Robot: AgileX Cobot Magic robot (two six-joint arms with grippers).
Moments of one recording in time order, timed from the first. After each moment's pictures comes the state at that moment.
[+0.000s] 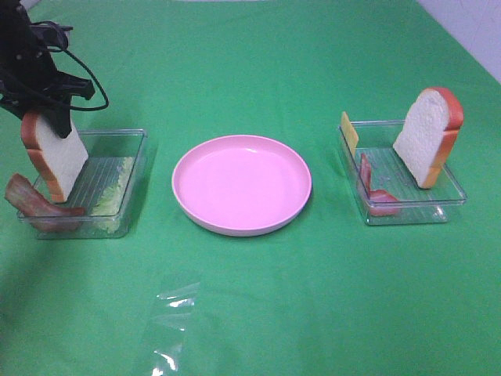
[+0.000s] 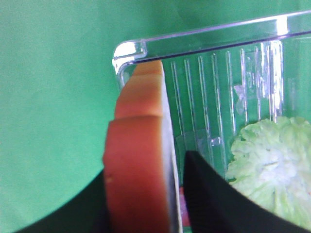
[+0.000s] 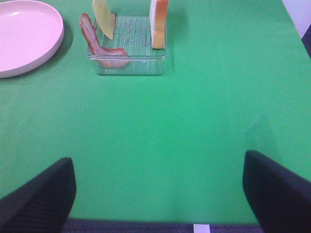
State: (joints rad) left arm -0.08 2.27 -1.97 -0.05 1.22 0.07; right arm 0.07 0.00 -0.46 0.00 1.11 -0.01
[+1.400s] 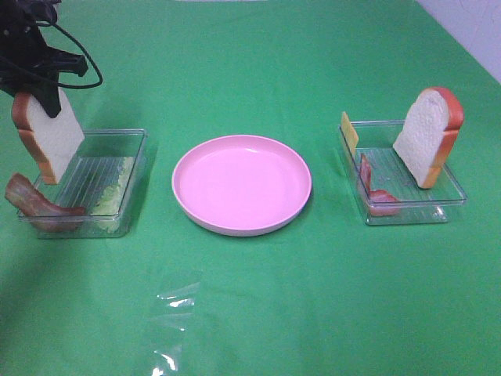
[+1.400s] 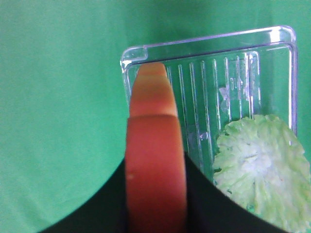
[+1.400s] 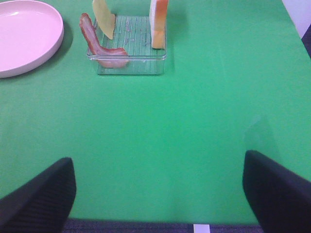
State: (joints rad) left arm -0.08 2.20 -1.97 -0.05 1.23 0.04; right arm 0.07 0.00 -0.46 0.00 1.11 -0.01
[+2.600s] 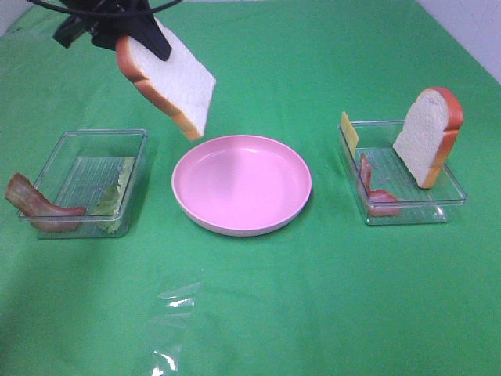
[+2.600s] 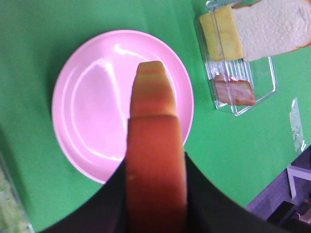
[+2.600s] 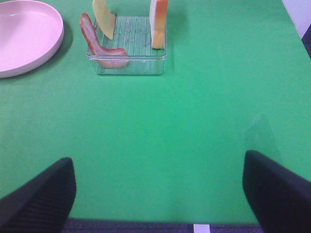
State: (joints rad) left arm -0.21 2.11 -1.97 -0.65 1.23 0.10; right arm 0.07 0.00 -0.46 0.00 1.11 -0.01
